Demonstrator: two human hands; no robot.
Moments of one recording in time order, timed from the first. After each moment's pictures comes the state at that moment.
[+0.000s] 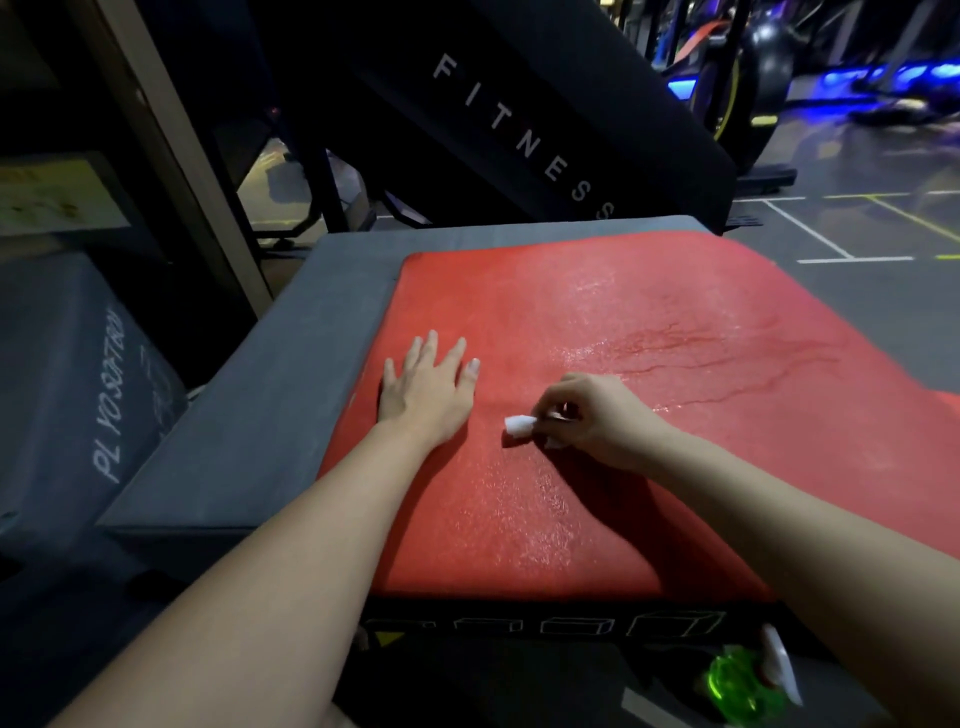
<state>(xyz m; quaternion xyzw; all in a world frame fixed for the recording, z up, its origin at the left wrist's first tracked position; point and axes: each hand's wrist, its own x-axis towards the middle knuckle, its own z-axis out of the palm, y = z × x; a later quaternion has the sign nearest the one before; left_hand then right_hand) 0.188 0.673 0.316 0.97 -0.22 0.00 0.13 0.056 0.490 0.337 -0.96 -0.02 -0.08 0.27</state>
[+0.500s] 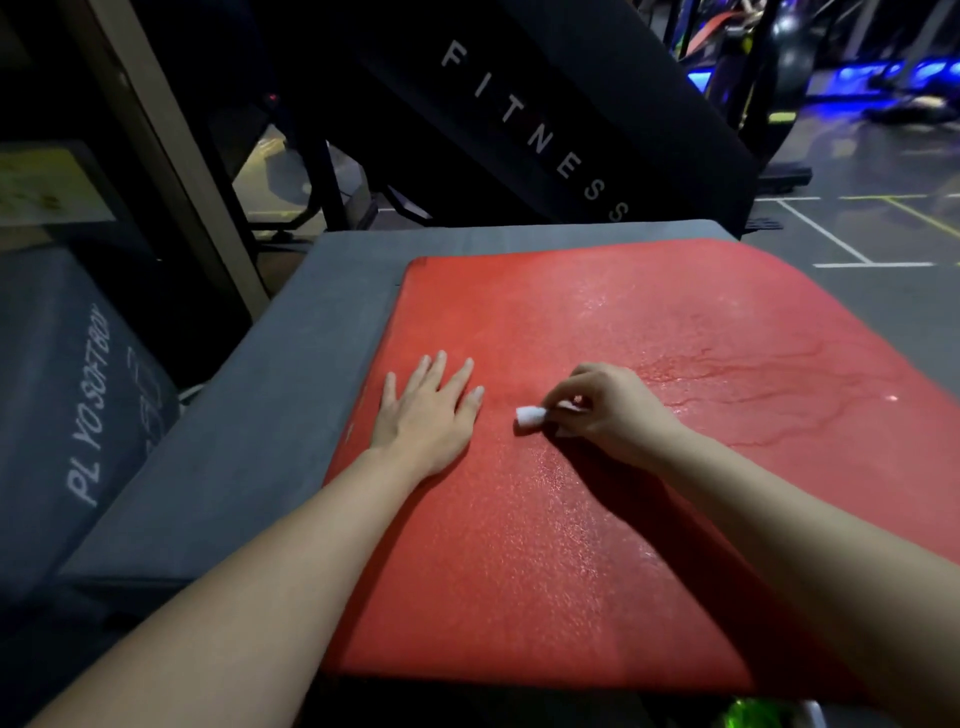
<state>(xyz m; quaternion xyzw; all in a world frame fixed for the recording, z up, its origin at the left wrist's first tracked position) 0.224 0.677 0.298 0.96 -0.26 -0.02 0.09 0.116 0.468 0.331 -0.96 0.00 -0.11 0.25</state>
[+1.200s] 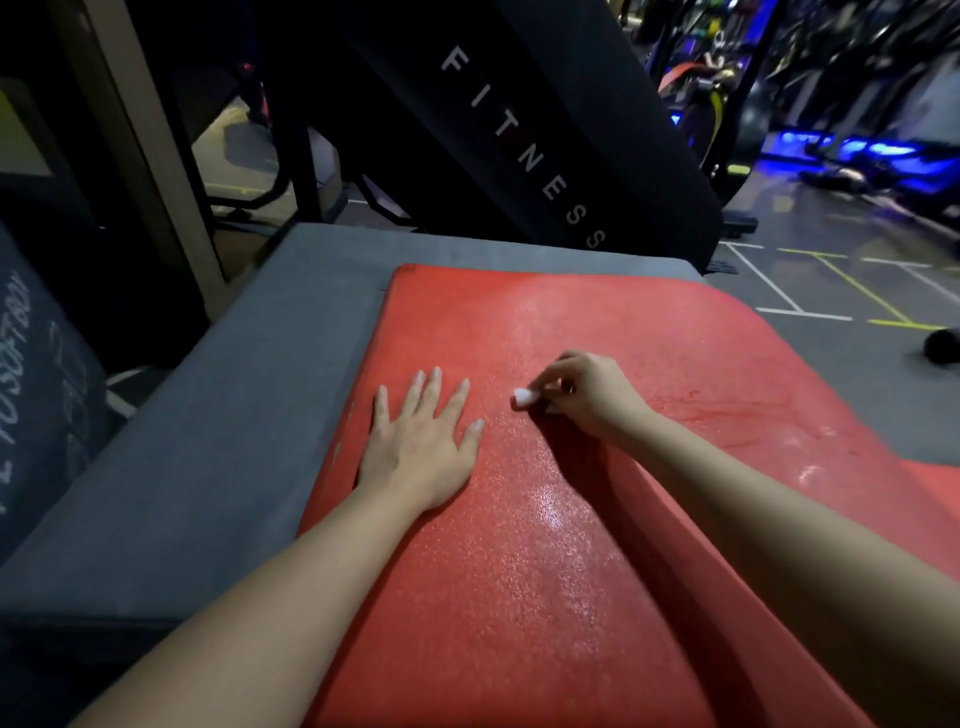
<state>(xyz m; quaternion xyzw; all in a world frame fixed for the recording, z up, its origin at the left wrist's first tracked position) 0.223 0.678 0.296 0.96 -0.28 -0.01 0.08 0.176 0.460 0.345 -0.97 0.06 -0.11 0.22</state>
